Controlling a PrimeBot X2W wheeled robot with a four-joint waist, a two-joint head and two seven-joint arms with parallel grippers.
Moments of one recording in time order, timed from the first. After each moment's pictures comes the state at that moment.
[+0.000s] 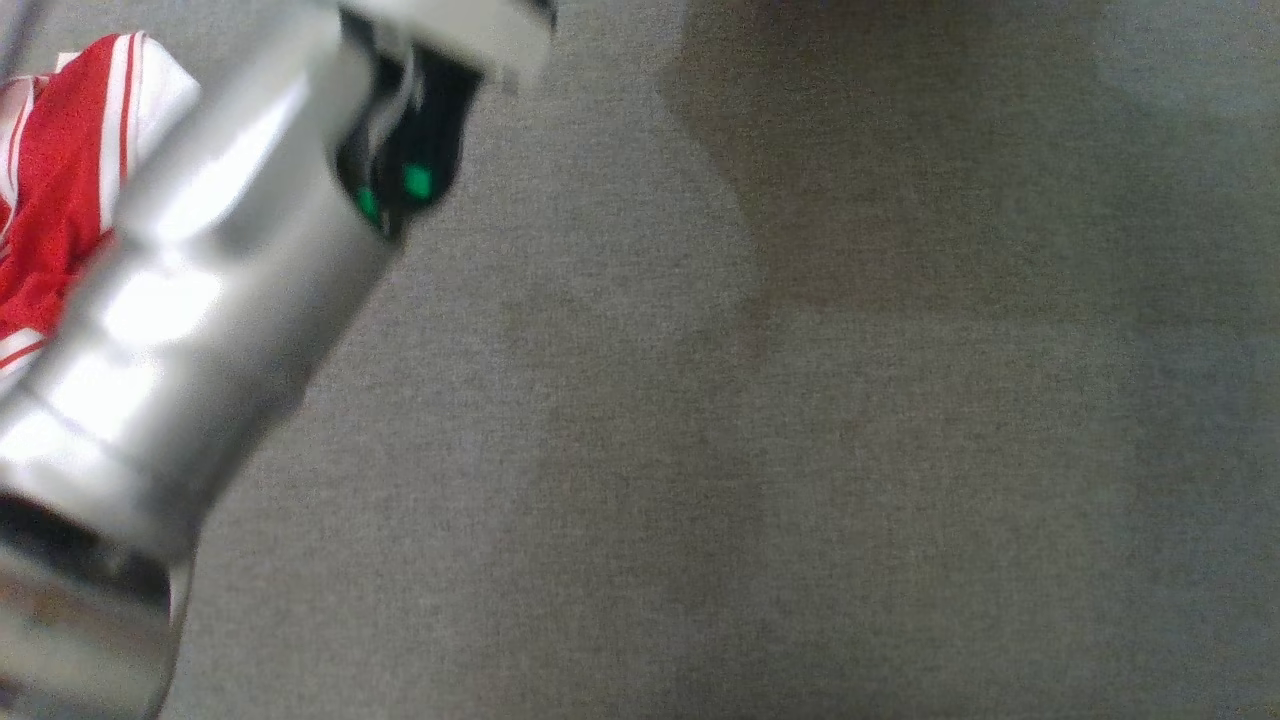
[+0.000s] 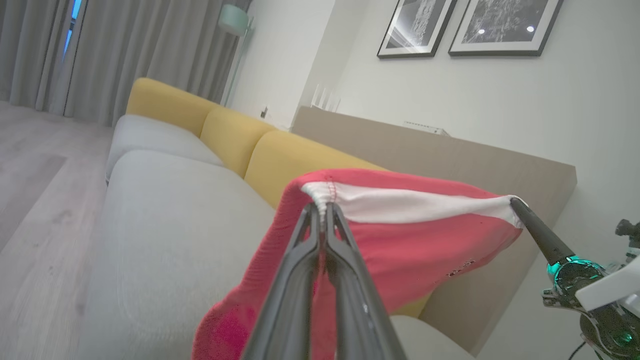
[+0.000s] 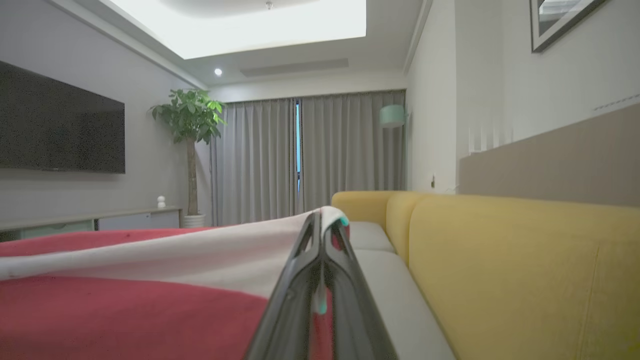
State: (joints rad) left arm -1.27 0.25 -0.91 0.49 -1.17 -0.13 -0.26; right arm -1.01 -0.51 0.16 0.39 0.52 0.13 -0.25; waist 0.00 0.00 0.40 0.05
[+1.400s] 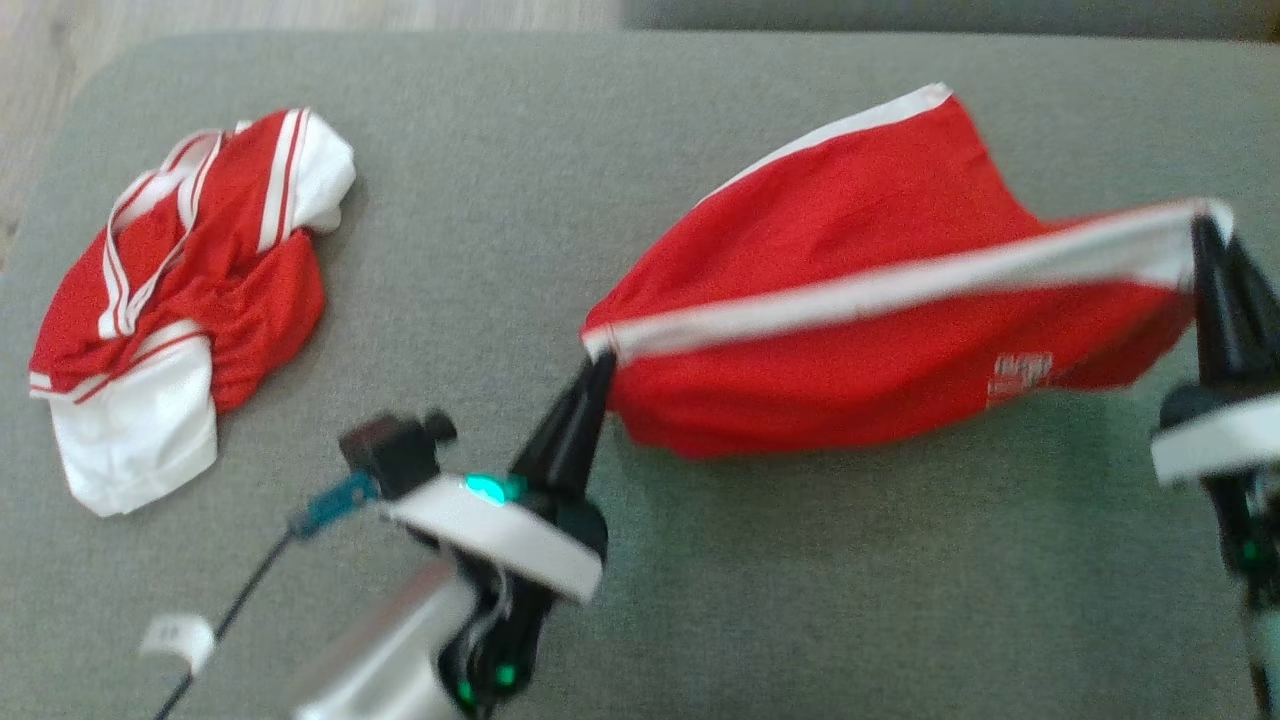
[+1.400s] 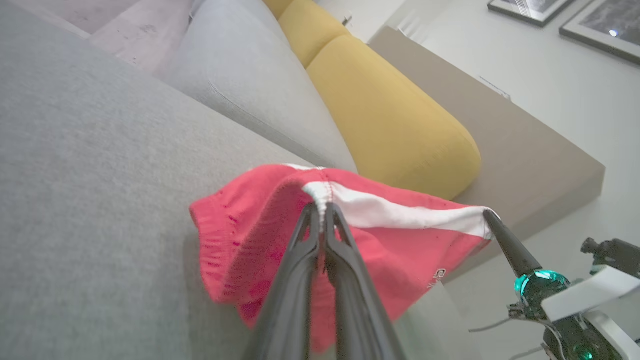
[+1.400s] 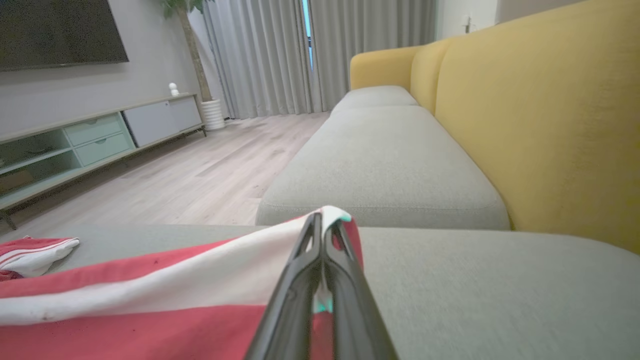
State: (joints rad) left arm -0.37 0.26 -0.84 0.15 -1.13 -0.07 -0.20; right arm -0.14 -0.32 -0.03 0.02 0.41 0.13 -0.02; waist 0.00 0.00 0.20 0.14
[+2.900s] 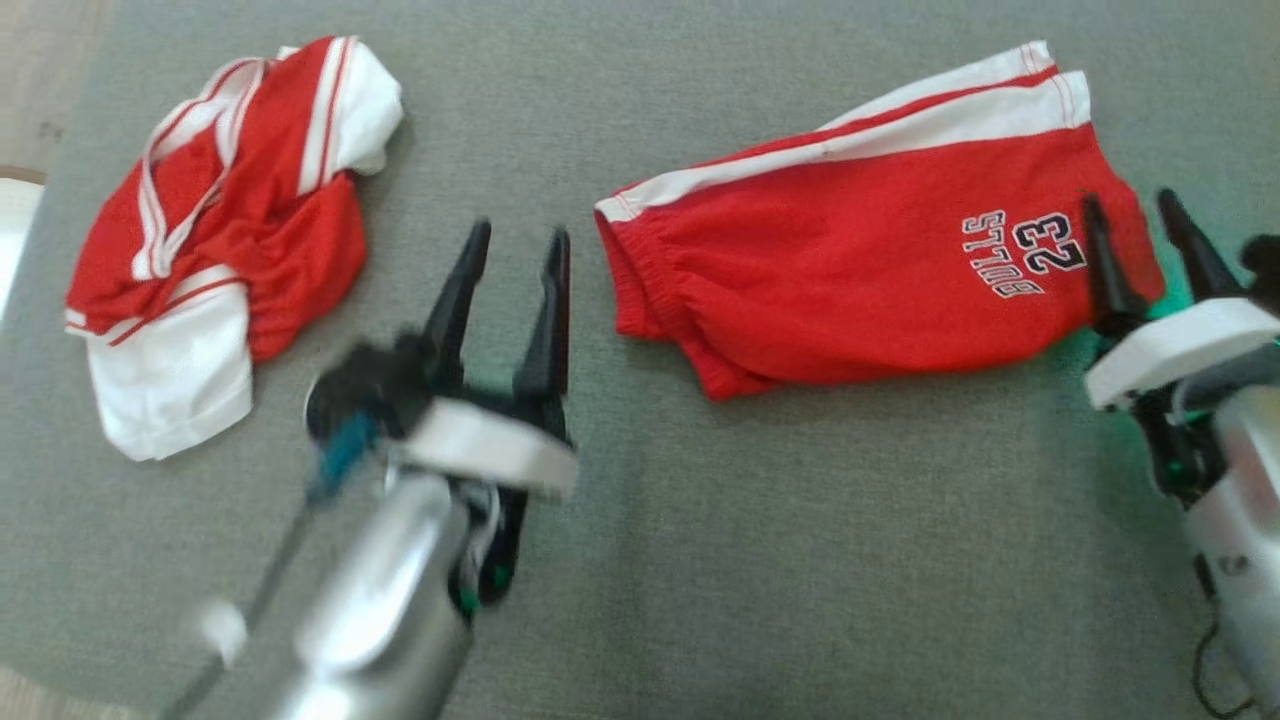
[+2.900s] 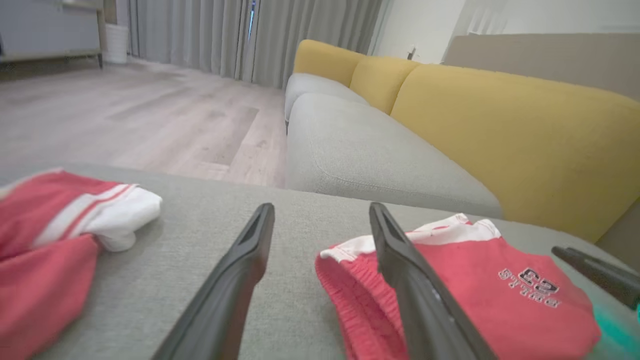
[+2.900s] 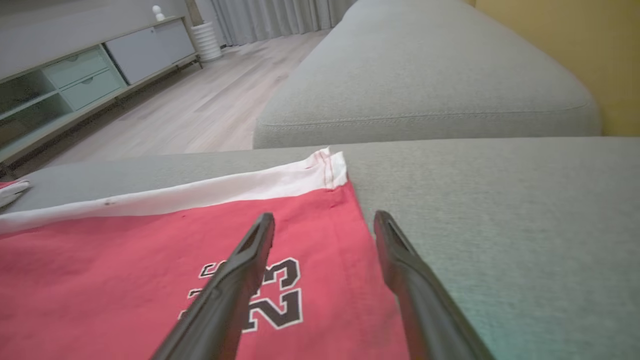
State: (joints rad) left arm -0.50 0.10 -0.56 0.39 -0.58 0.03 -0.25; right arm -0.56 -0.36 0.28 0.73 0.52 0.13 -0.21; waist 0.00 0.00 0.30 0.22
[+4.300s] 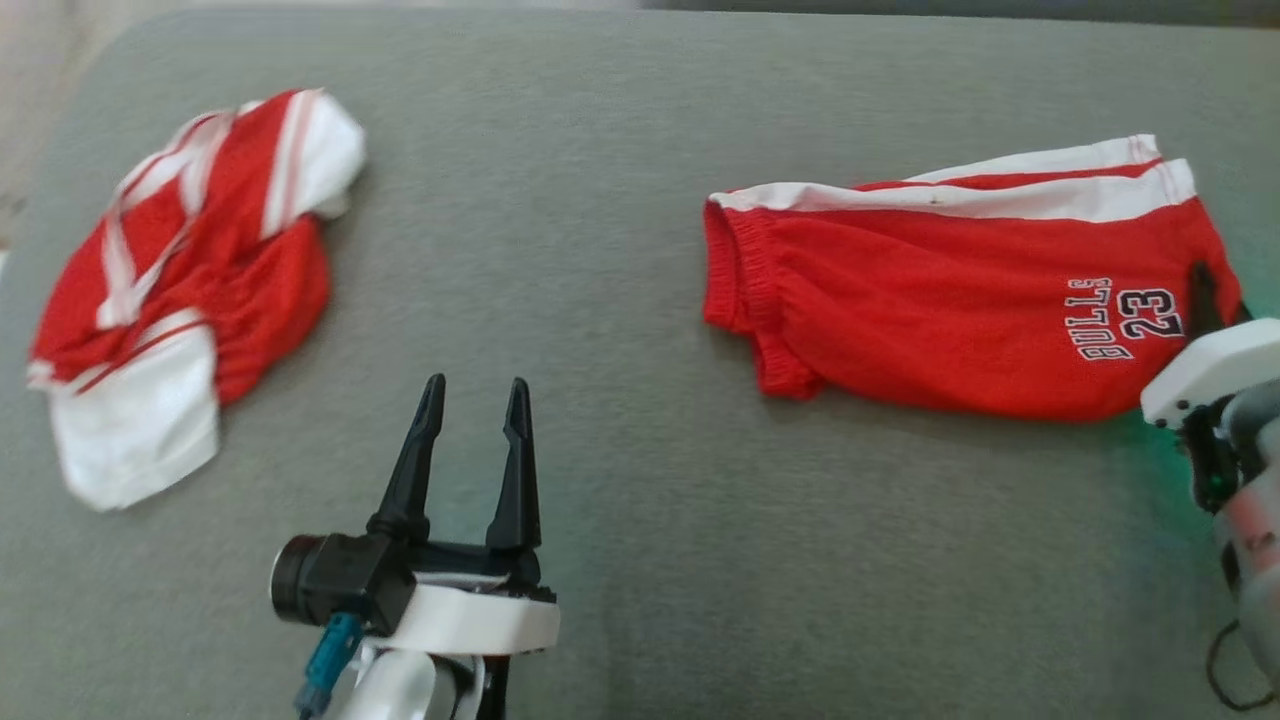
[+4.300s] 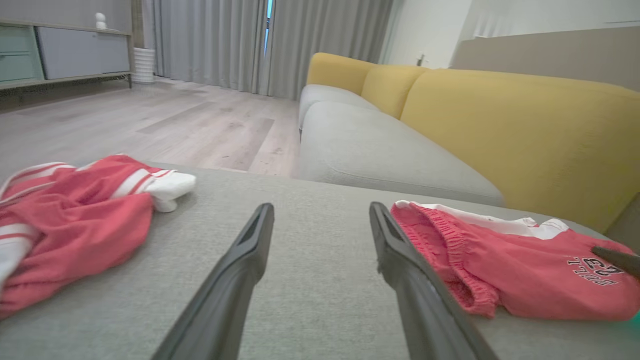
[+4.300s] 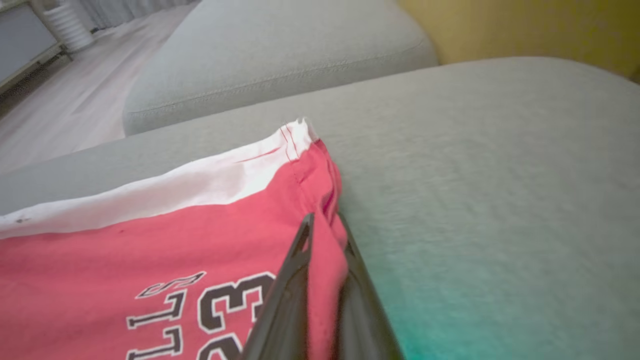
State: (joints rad) left arm -0.09 0.05 -0.39 0.09 -0.31 0.10 -0.25; right arm -0.71 -0.34 0.15 1.18 0.50 0.13 -0.22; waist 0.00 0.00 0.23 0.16
